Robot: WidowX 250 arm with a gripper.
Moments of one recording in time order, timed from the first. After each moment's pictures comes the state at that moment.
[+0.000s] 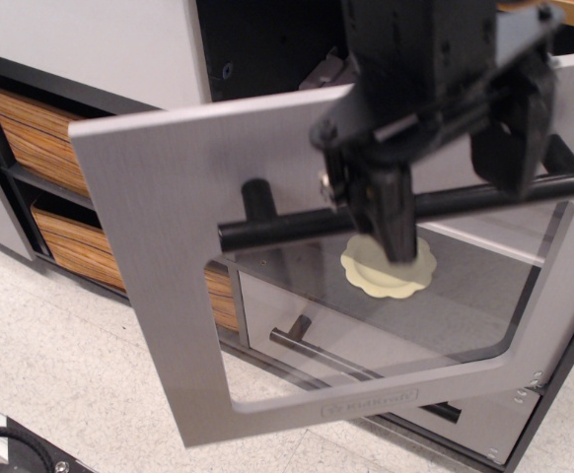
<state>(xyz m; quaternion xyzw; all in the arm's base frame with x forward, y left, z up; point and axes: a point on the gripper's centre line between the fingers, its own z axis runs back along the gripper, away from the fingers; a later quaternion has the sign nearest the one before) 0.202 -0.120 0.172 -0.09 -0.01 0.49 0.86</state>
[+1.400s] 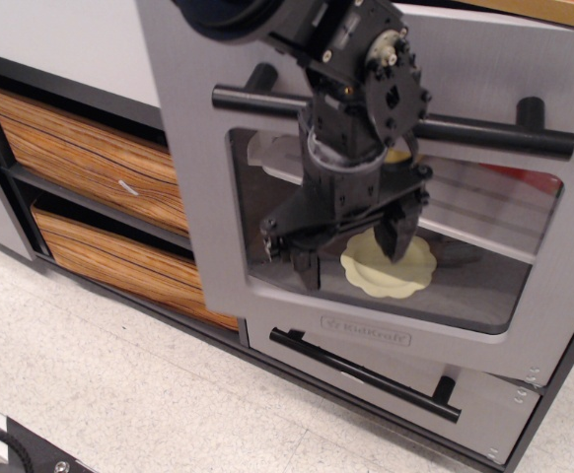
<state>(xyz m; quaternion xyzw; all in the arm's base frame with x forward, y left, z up) 0.270 -0.045 0.049 -0.03 -0.10 0.43 0.90</state>
